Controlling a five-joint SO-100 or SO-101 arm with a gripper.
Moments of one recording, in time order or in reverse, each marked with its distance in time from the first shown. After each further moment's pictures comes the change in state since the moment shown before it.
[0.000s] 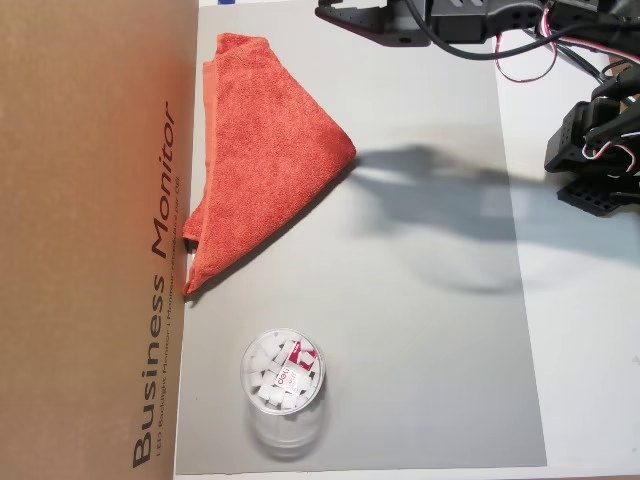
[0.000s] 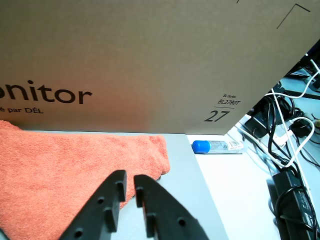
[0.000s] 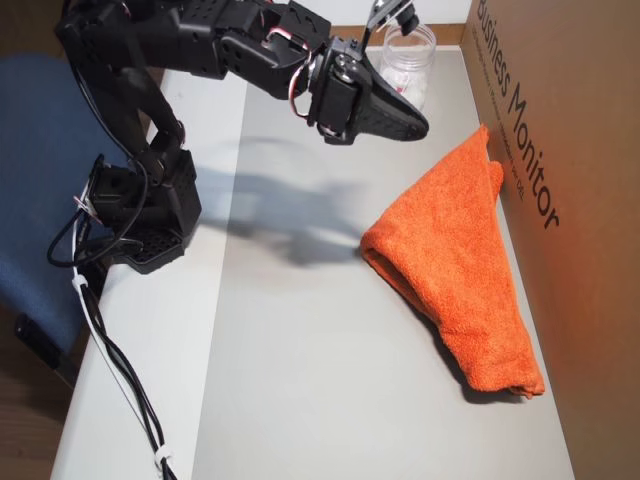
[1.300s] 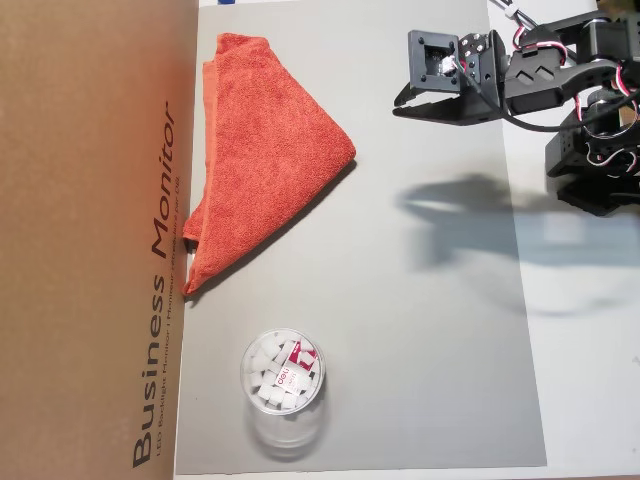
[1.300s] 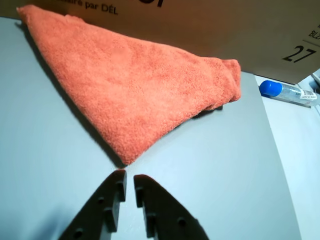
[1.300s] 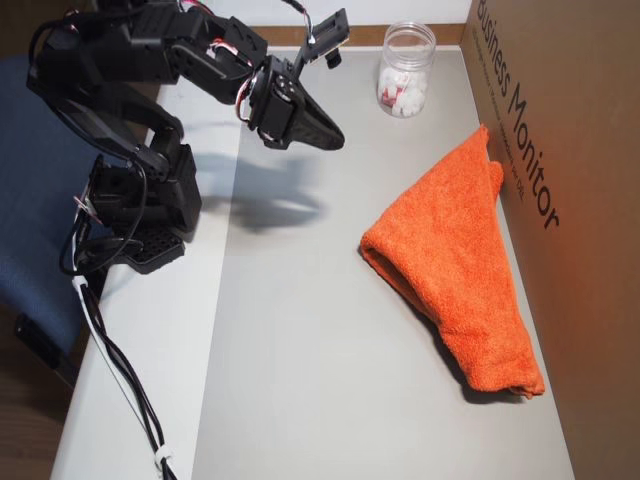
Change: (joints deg) arm -9.3 32.6 34.4 13.2 0.4
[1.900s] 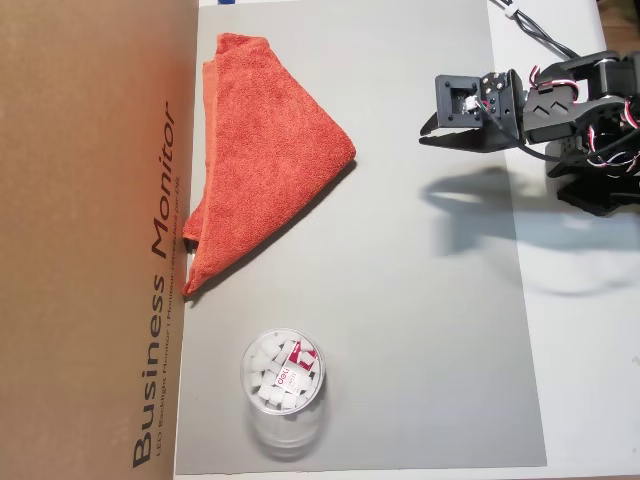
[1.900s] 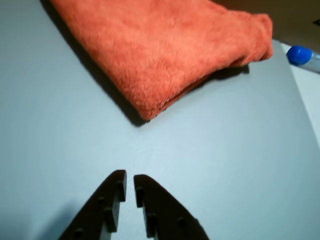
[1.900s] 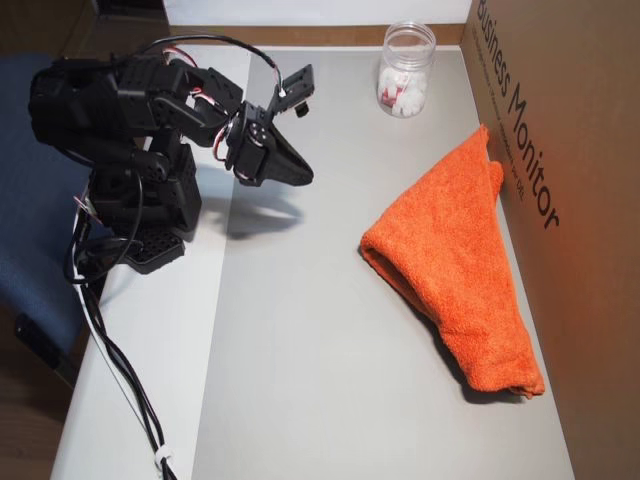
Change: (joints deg) arm -0.4 25.6 26.0 1.6 0.2
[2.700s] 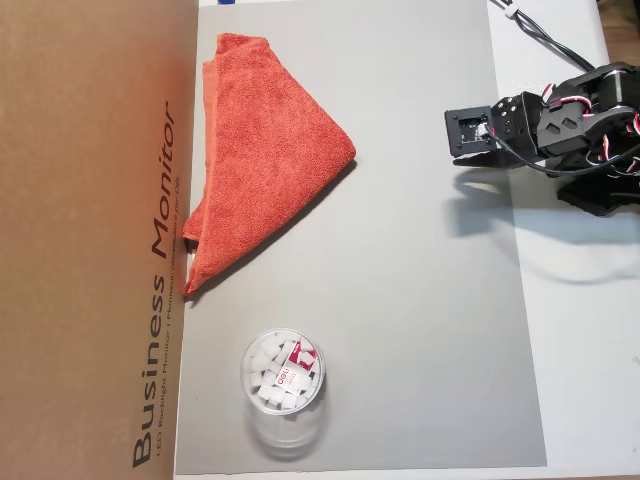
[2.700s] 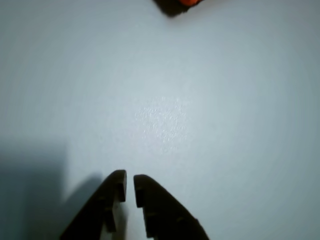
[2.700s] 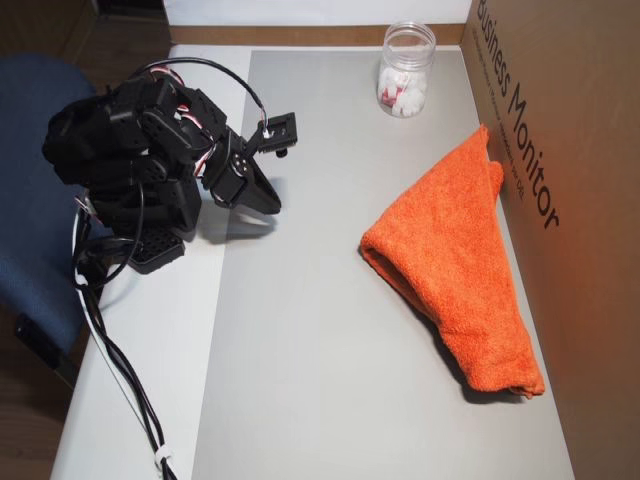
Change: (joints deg) arm 0.0 20.3 8.5 29.5 0.0
